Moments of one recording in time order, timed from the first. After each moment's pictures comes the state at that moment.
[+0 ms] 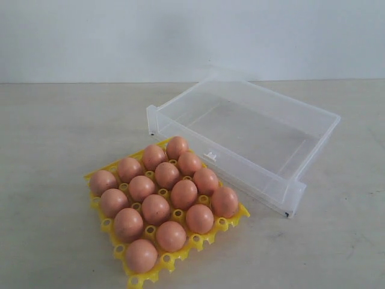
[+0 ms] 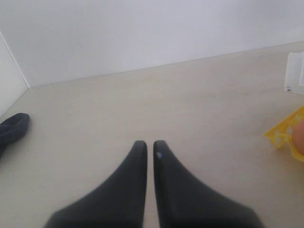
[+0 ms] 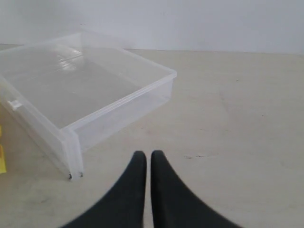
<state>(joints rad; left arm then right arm) 0.05 0.00 0.00 0.07 0.29 0.10 -0.08 0.00 0.00 0.06 0.34 -0.06</state>
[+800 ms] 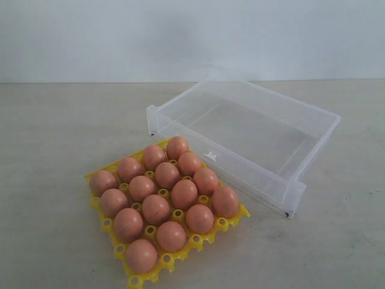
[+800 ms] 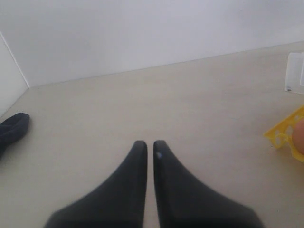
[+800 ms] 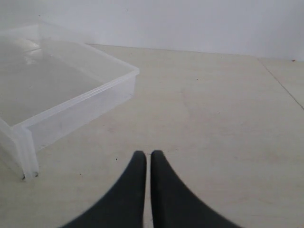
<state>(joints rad) 0.05 0.00 0.00 0.07 0.29 0.10 -0.18 0.00 0.00 -0.02 0.35 -0.07</state>
